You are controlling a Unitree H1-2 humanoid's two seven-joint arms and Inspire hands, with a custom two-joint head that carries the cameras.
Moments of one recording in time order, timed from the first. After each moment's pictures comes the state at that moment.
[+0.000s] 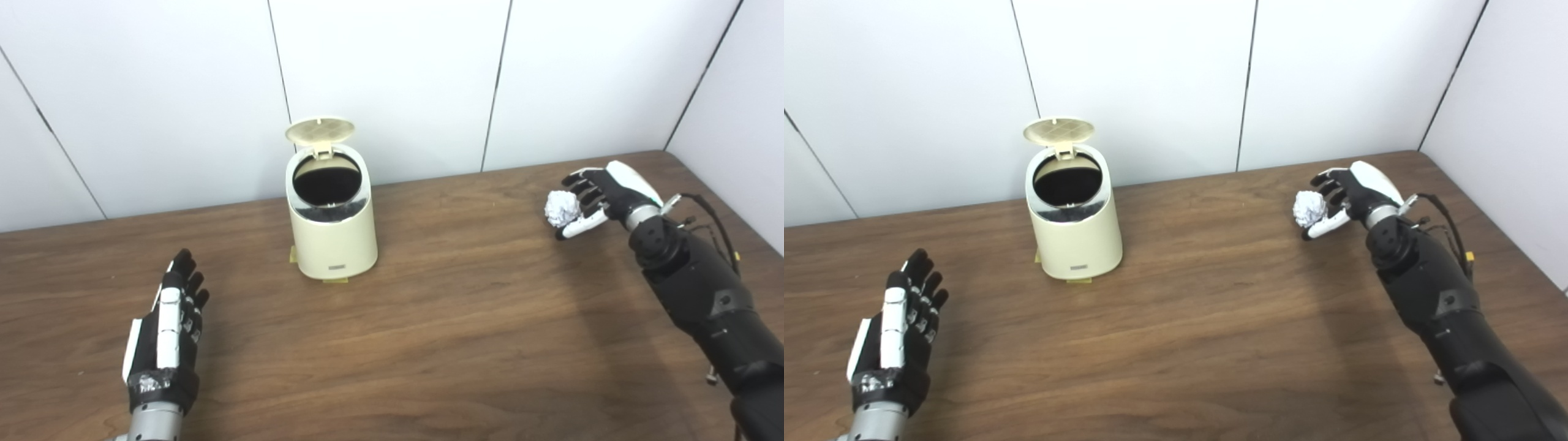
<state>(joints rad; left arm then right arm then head) -0.01 0.04 0.12 -0.29 -0.20 0.24 -0.03 -0.56 -0.59 0.15 0.53 -0.49 0.24 0.07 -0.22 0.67</state>
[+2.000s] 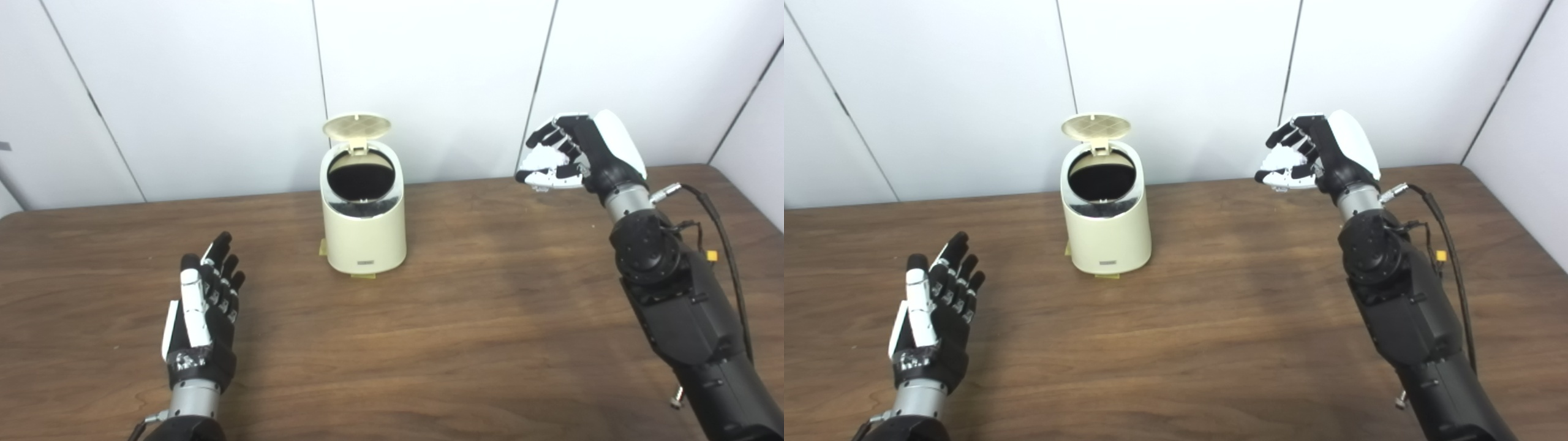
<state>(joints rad) -0.02 -0.03 0.12 -0.28 -0.25 0.22 0.01 -0.50 -0.38 0.07 -0.05 -0.47 0.33 -0.01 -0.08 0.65</state>
